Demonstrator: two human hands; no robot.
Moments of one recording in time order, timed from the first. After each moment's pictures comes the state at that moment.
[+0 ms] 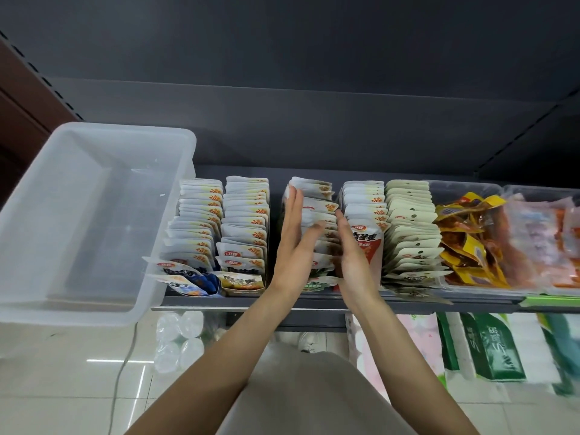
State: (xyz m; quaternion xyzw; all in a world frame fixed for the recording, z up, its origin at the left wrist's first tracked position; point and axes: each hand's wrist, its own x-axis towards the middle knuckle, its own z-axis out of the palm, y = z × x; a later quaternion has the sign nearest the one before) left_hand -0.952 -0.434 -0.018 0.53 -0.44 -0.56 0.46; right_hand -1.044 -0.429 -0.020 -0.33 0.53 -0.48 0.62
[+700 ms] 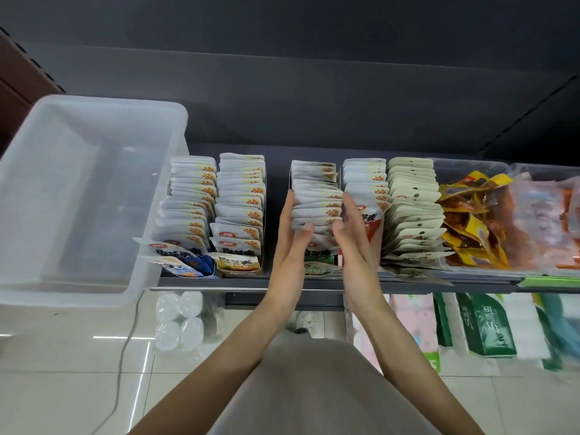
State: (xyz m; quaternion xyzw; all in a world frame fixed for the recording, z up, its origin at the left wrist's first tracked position) left_hand -0.952 -0.398 -0.031 0.49 -0.37 -0.59 0.53; right_hand -1.052 -0.401 -0.020 -0.42 0.52 -0.48 0.57
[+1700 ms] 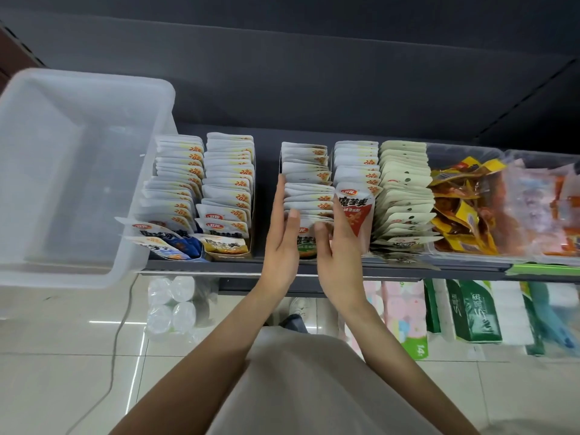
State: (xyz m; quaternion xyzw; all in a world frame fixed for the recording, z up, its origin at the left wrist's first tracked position) left_hand -0.962 -0.398 -0.048 0.51 -0.43 -0.53 0.52; right_hand -1.052 -0.390 -0.035 -0.61 0.64 -0.36 0.30
